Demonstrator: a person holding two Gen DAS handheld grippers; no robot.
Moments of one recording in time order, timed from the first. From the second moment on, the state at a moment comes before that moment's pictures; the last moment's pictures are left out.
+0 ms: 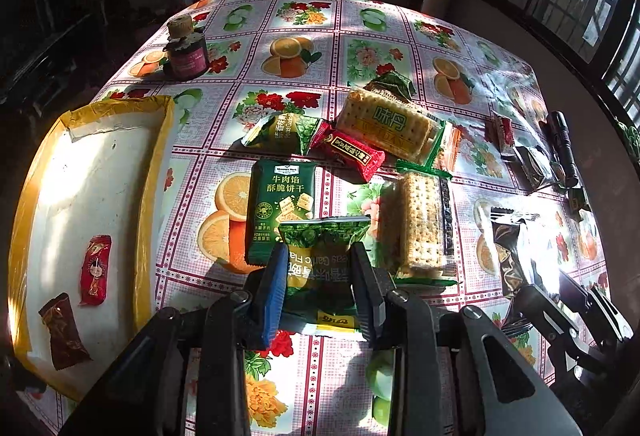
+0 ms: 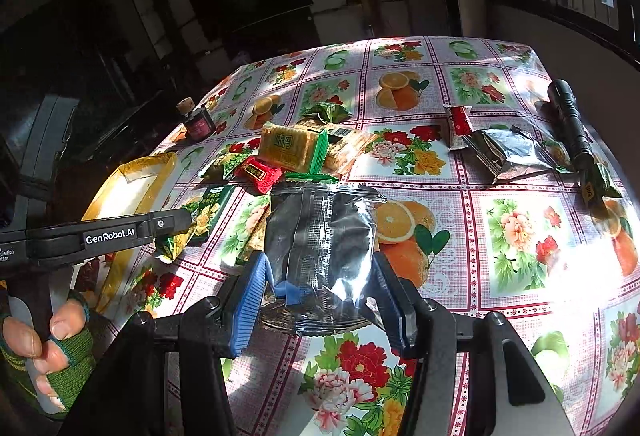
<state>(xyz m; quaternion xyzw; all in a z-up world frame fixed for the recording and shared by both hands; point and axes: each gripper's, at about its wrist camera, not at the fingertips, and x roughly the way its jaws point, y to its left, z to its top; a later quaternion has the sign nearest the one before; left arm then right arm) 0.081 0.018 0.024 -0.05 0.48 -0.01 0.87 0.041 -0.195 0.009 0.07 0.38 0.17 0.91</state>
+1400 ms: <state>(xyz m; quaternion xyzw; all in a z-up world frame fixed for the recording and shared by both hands) 0.010 0.229 0.023 -0.12 0.46 0.16 0.87 0.073 0.070 0.021 -0.03 0.39 0.38 0.84</state>
